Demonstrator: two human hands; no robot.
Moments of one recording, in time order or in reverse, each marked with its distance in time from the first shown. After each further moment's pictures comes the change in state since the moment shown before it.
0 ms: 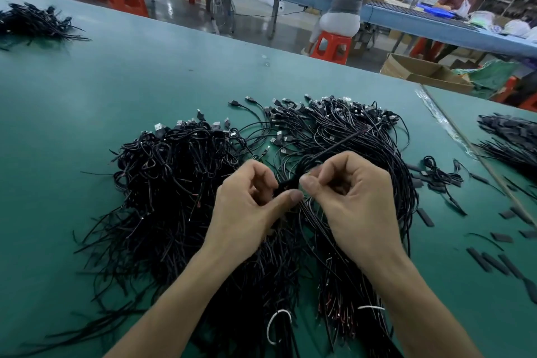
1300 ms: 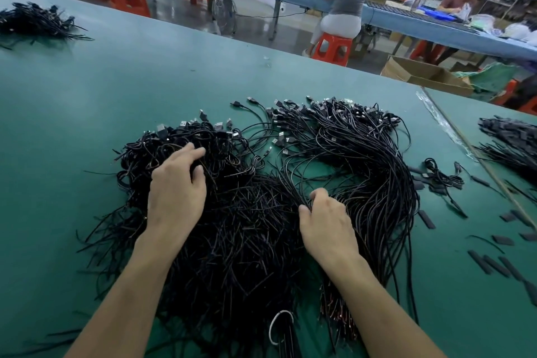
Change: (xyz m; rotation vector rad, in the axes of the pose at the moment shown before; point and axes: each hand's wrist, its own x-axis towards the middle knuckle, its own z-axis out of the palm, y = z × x) left_hand 0.032 -0.041 -0.069 0.742 0.301 -0.033; right_hand -0.001 0.079 0.036 -0.833 -0.177 0.343
